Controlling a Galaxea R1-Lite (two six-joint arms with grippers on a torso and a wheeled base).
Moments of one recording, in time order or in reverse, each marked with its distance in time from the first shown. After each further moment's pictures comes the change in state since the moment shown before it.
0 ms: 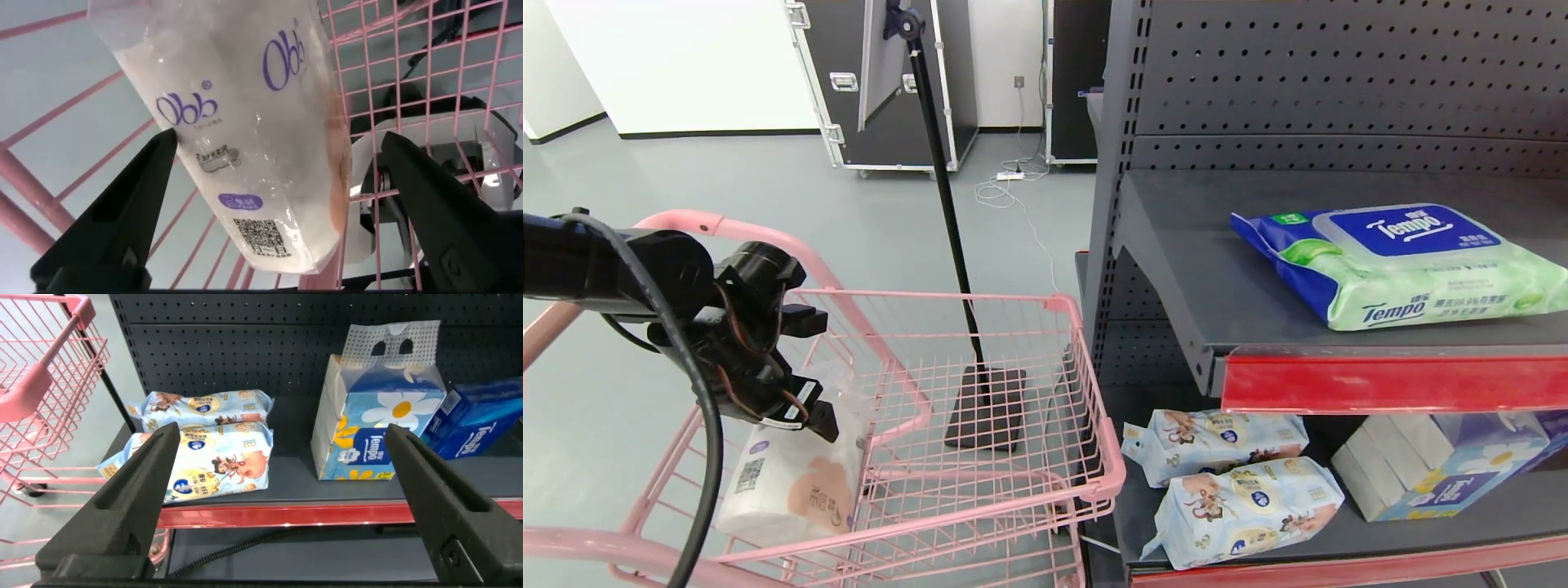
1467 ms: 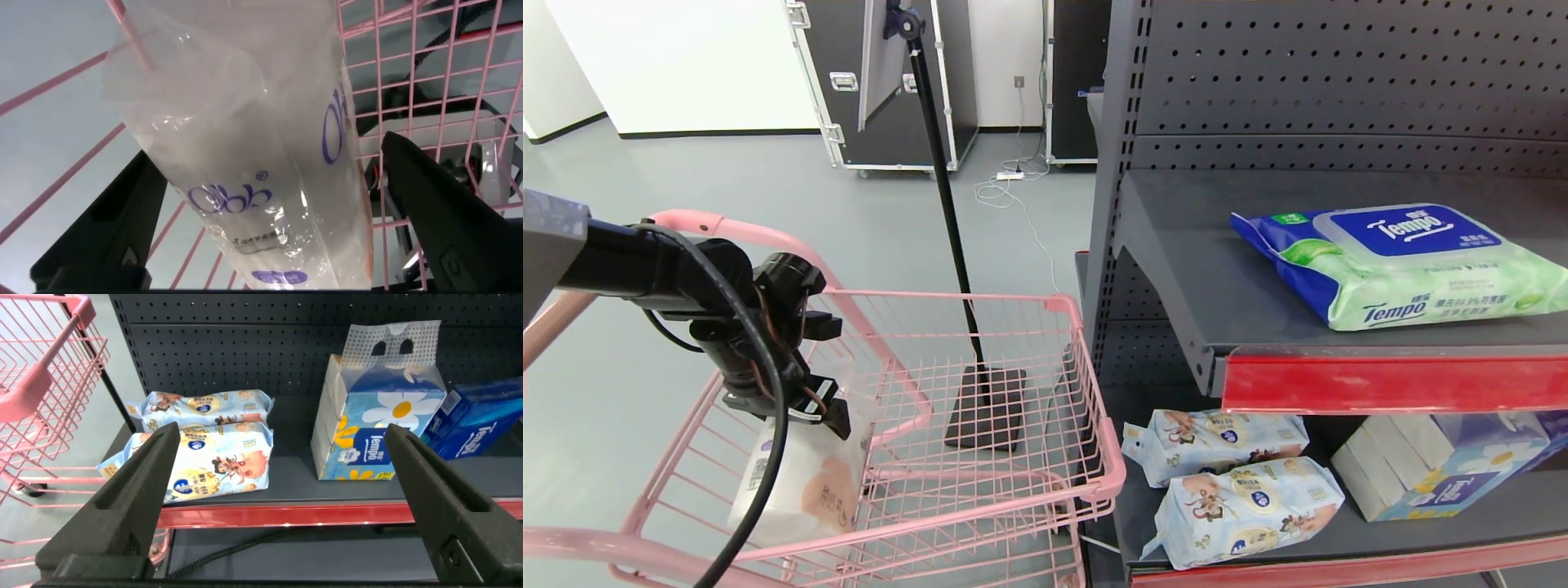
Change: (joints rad) left arm 0.007 0.137 -0.113 0.028 -0.007 -0.002; right arm 0.000 0.000 0.000 0.000 0.001 0.001
